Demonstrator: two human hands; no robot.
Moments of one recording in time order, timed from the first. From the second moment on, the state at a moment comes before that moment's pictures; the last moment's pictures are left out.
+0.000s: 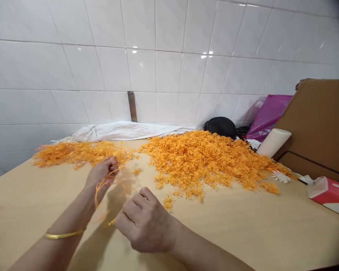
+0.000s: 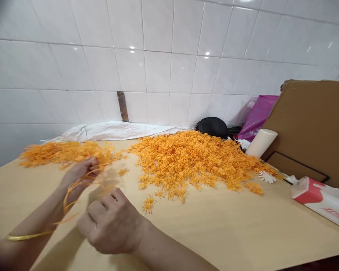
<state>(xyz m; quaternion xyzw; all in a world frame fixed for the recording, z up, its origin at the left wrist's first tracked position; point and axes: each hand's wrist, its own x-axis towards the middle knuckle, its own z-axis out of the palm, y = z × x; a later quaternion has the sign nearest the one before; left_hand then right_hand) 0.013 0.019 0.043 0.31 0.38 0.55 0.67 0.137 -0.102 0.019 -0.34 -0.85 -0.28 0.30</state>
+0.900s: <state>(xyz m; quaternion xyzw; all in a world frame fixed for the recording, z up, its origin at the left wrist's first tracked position) 0.019 -0.040 -0.005 0.29 0.36 0.45 0.77 0.234 -0.045 -0.039 -0.60 -0.74 -0.20 0.21</state>
